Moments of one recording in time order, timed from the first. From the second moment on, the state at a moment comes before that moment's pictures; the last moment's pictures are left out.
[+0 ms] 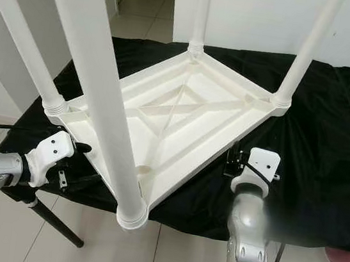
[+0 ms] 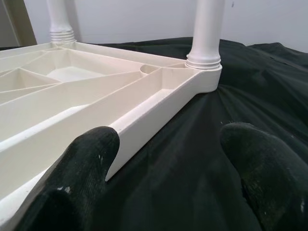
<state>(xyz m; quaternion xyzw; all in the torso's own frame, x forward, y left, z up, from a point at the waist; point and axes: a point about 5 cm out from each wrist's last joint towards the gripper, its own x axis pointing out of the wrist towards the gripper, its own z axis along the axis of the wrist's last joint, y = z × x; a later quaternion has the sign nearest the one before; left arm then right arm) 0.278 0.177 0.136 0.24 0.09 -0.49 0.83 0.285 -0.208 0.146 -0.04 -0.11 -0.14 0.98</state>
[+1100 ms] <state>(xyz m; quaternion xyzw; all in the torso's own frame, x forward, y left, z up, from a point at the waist) 0.279 0.153 0.138 0.19 0.08 -0.65 0.73 0.269 -0.209 0.138 -0.04 -0.10 -0.15 0.98</state>
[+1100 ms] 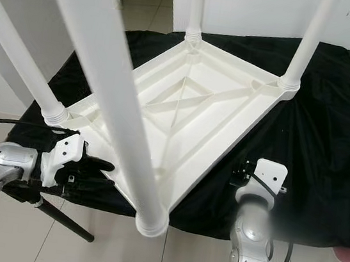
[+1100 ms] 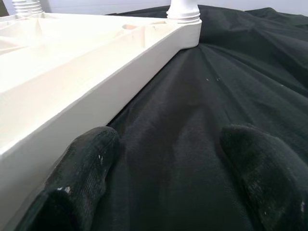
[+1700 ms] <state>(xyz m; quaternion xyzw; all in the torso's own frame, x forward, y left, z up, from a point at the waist) 0.270 0.158 0.133 0.10 0.08 -0.63 0.77 0.272 -0.206 0.140 -0.04 -0.10 -0.14 0.98</state>
